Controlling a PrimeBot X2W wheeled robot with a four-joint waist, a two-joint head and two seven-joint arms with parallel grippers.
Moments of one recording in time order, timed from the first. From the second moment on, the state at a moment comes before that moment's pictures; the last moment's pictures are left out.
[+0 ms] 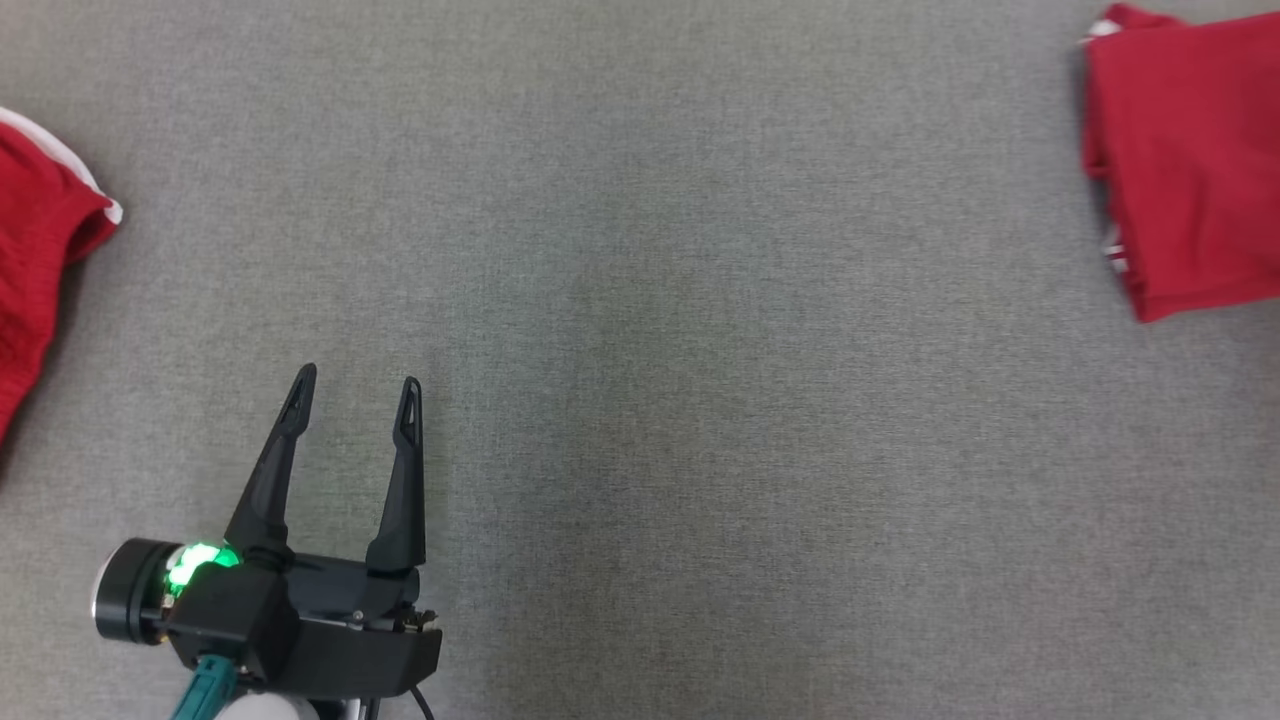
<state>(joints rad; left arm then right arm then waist) -0.17 0.07 -0.07 -0.05 -0.06 -0.13 -0.26 -1.25 -0.73 0.61 1.20 0.22 0.13 -0.03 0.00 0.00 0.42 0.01</state>
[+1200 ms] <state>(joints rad) -0.02 0.06 0.04 0.00 -0.07 -0.12 -0.26 -1.11 -0.50 0.39 1.11 0.37 0.13 -0.26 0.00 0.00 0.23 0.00</state>
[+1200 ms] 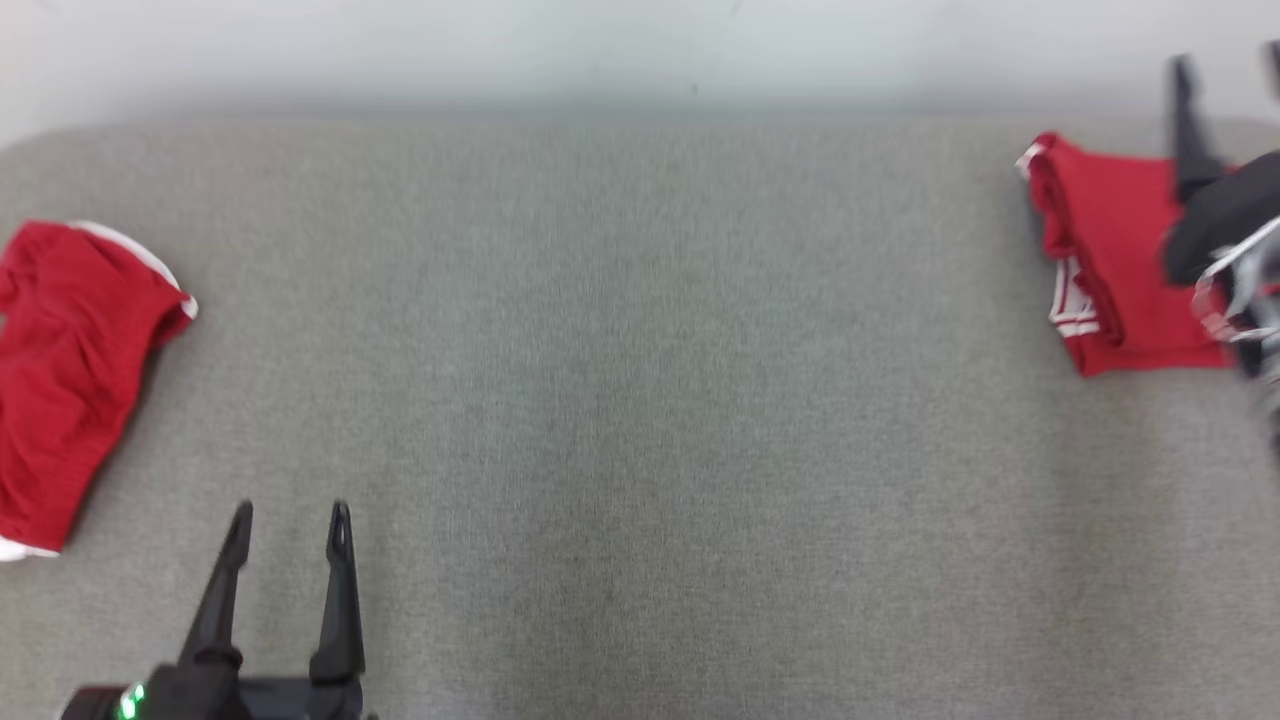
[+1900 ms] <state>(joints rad) 0.11 0.05 0.06 0.01 -0.04 -0.11 -0.26 -0.20 -0.10 -0.01 0.28 0.12 0.13 -0.26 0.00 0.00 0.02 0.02</state>
